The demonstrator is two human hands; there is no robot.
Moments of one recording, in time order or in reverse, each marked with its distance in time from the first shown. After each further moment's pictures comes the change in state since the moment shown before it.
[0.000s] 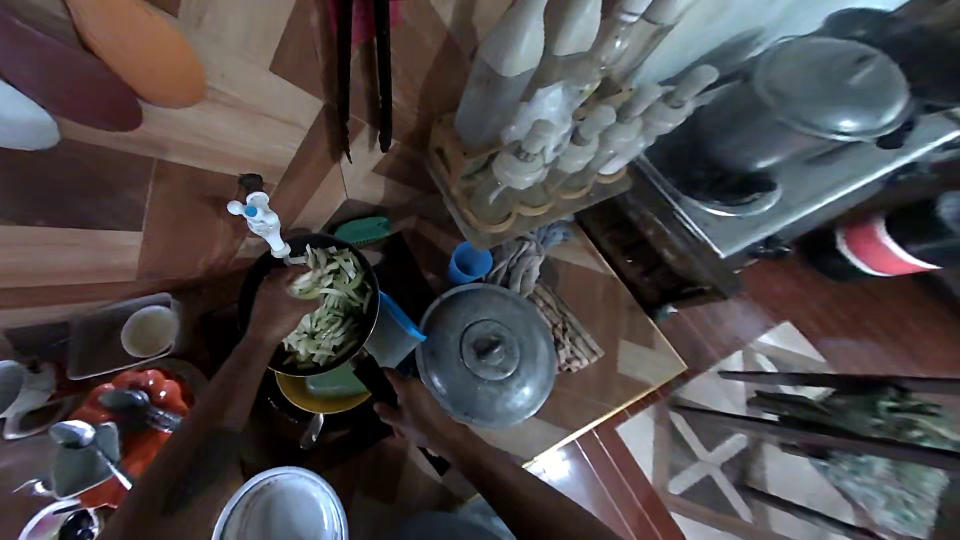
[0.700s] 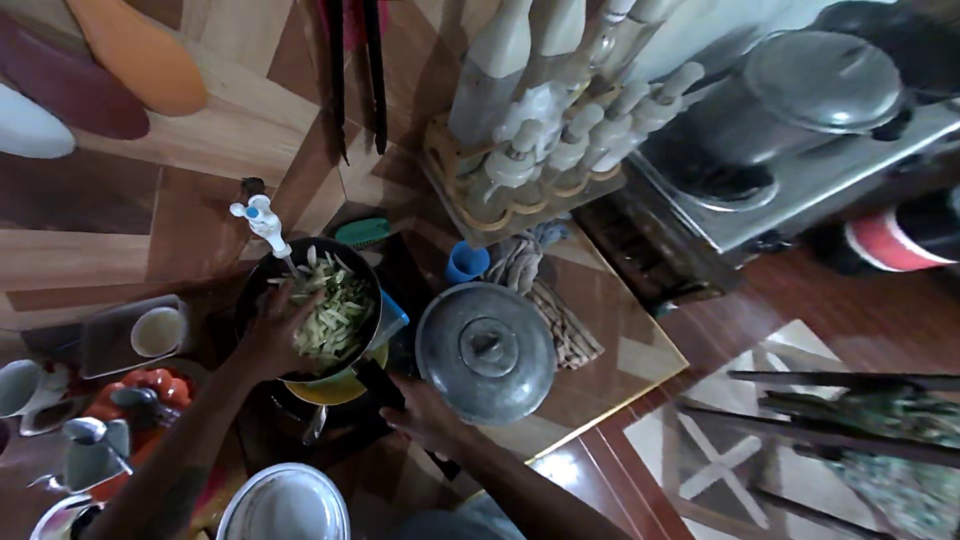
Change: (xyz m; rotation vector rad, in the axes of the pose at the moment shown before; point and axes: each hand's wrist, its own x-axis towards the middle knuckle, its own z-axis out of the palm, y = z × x) left_hand -0.039 -0.029 -0.010 0.343 -0.267 0.160; right_hand -0.018 0.006 -0.003 0.017 0.000 -0.087
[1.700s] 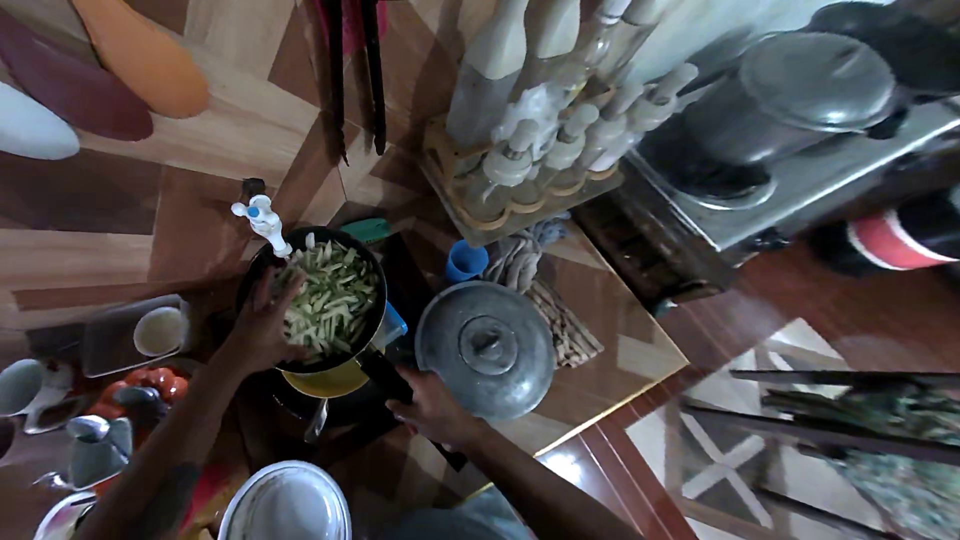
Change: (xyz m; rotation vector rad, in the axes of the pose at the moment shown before) left_hand -0.001 0.002 -0.016 0.014 0.111 -0.001; right_hand -0.005 0.003 -0.010 0.056 0.047 -0.094
